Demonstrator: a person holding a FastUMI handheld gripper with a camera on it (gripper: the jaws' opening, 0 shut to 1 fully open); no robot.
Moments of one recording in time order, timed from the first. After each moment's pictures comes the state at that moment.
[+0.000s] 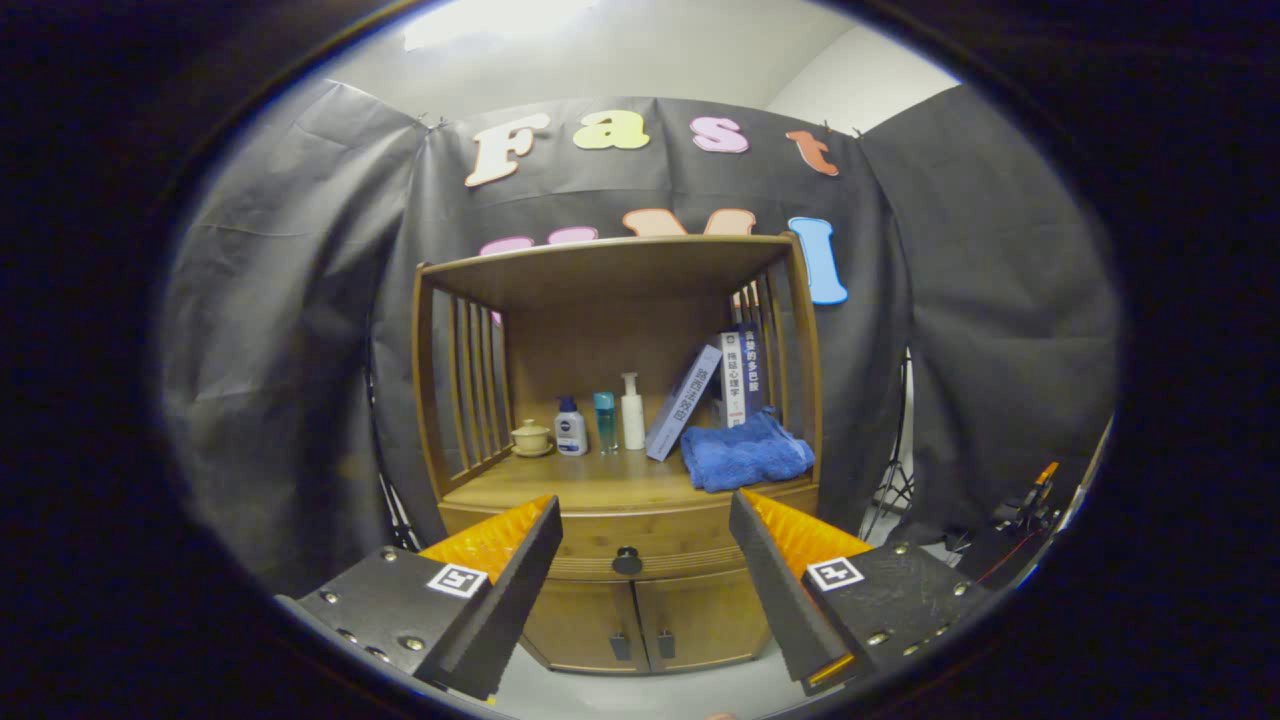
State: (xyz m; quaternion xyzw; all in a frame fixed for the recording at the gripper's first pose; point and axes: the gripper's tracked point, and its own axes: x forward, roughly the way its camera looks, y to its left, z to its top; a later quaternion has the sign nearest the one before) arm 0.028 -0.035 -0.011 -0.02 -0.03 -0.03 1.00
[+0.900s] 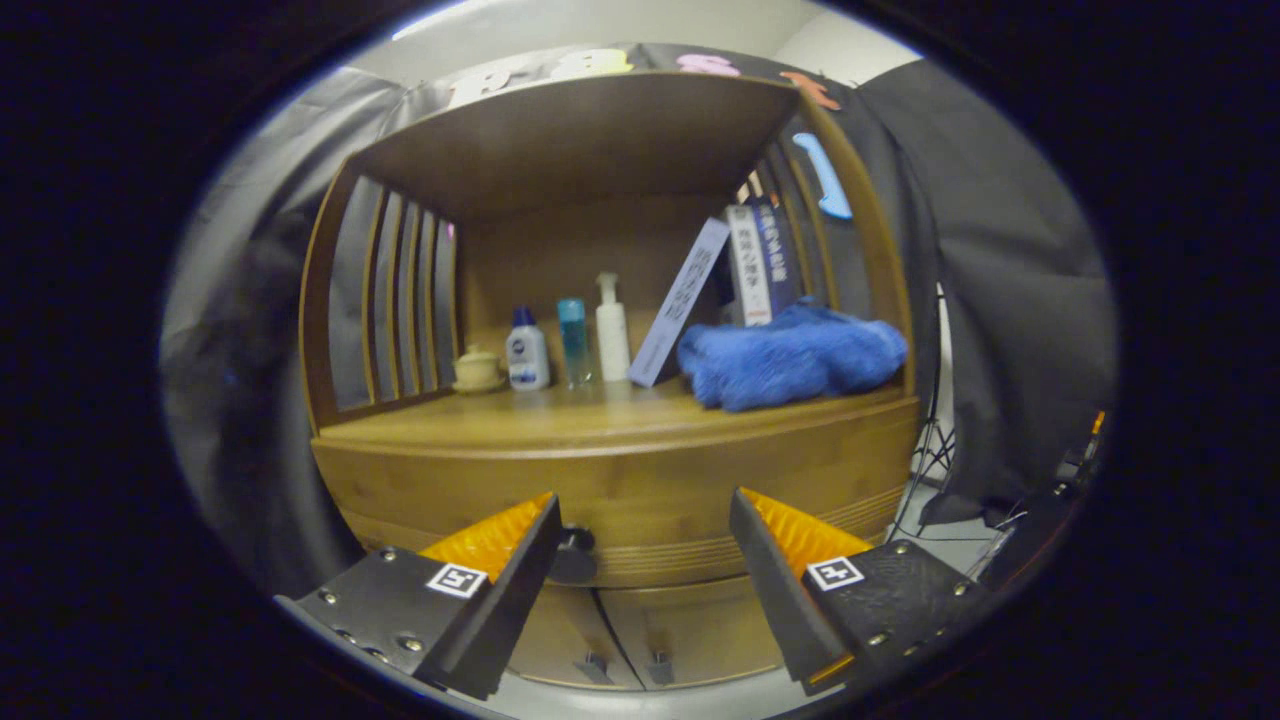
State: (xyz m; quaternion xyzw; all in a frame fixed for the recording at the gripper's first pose) arm 0.213 -0.055 -0.182 -0.04 0.04 -0.01 1.00
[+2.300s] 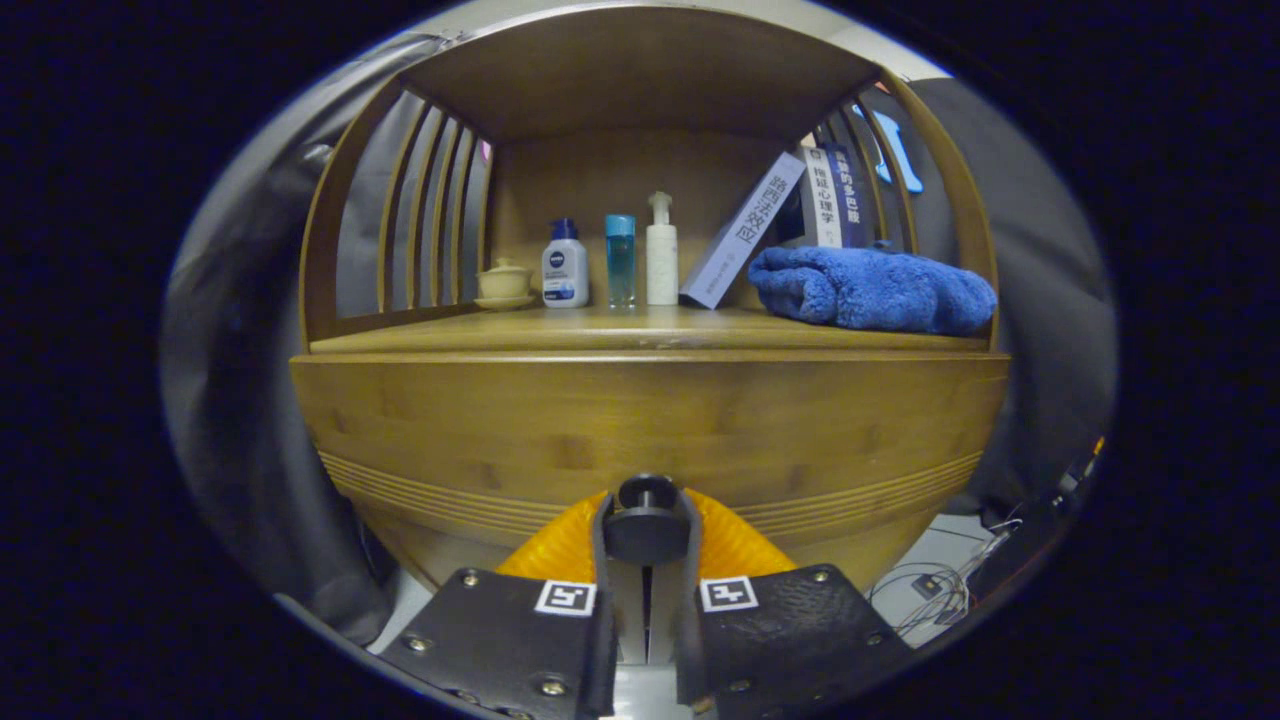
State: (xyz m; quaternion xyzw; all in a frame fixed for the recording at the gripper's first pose) arm 0.223 -0.021 -0.221 -0.07 0.09 -0.01 0.99
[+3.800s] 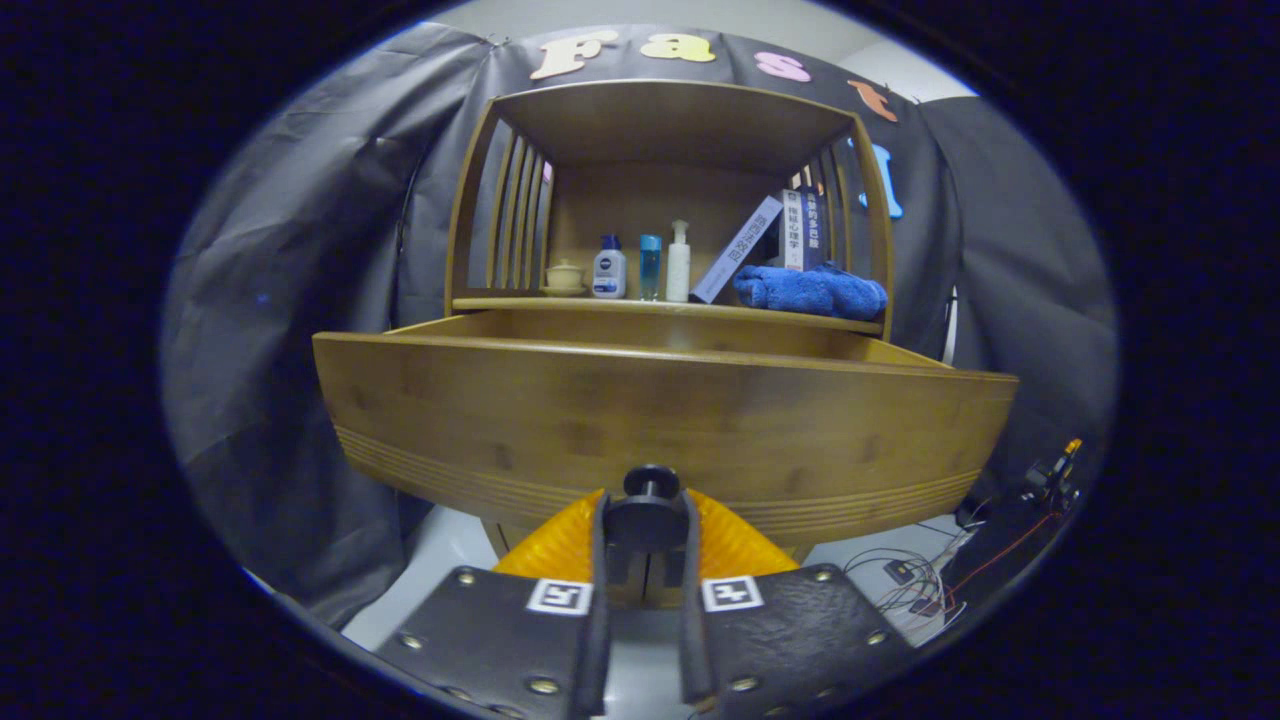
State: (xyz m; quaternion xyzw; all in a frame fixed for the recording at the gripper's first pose) arm 0.039 -0.019 -0.236 -0.09 0.09 0.01 0.99
